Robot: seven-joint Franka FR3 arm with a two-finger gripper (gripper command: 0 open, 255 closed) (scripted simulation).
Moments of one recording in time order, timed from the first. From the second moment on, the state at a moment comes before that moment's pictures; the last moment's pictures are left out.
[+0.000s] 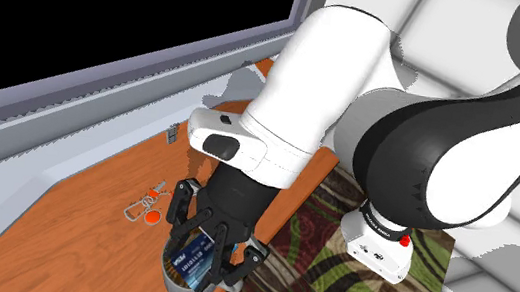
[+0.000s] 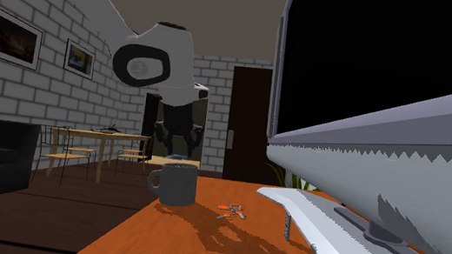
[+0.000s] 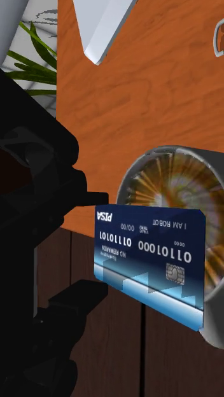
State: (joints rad) arm 1.02 -0.32 0.10 -2.51 0.65 2.63 -1.01
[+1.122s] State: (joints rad) arm 1.04 -0.28 0.10 -2.53 0.69 2.68 -1.06
